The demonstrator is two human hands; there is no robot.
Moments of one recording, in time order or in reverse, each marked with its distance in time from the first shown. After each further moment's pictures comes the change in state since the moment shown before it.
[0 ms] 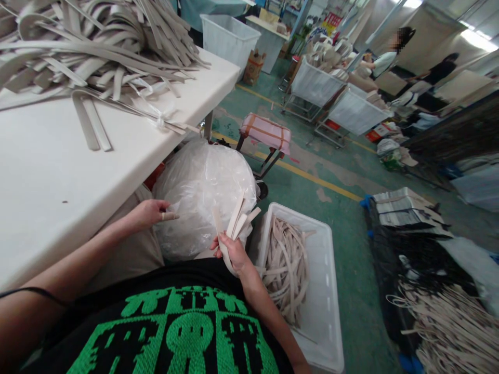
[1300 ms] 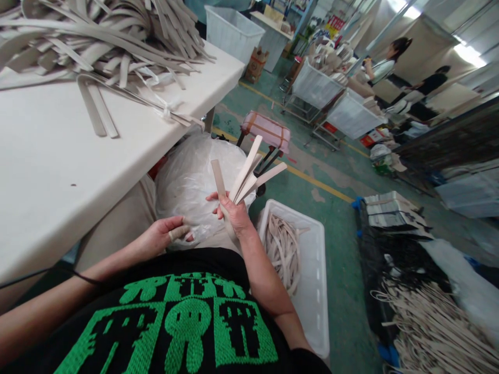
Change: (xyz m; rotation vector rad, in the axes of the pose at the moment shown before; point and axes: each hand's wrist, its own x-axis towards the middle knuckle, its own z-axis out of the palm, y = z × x) left_hand -0.096 0.048 0.058 -0.565 -0.173 0.008; right_hand 0.016 -0.101 0.053 -0.234 -0.097 -0.347
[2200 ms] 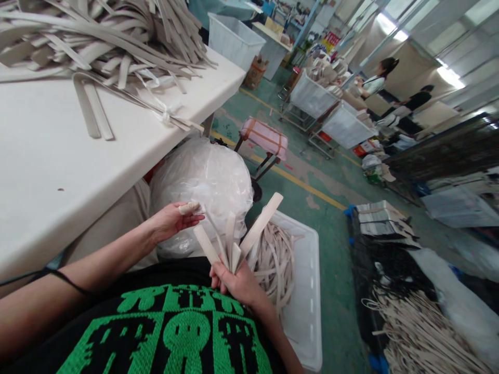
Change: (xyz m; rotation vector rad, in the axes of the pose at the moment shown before) left_hand 0.067 0.027 0.004 -0.619 0.155 -0.257; right_hand -0.117 0.003 -0.012 -0.310 -0.167 0.368
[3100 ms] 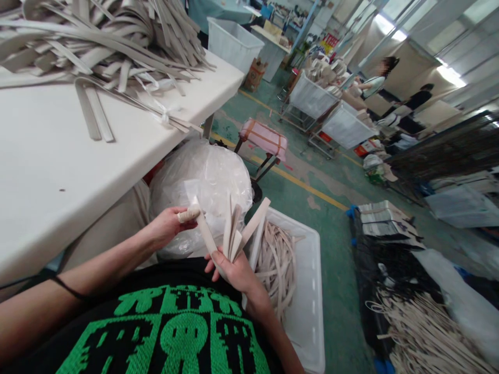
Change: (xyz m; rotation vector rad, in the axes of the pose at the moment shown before) left_hand -0.010 -0.013 0.000 0.124 -0.039 0.141; right_hand 0.022 0.005 -0.001 0.079 0.013 -0.065
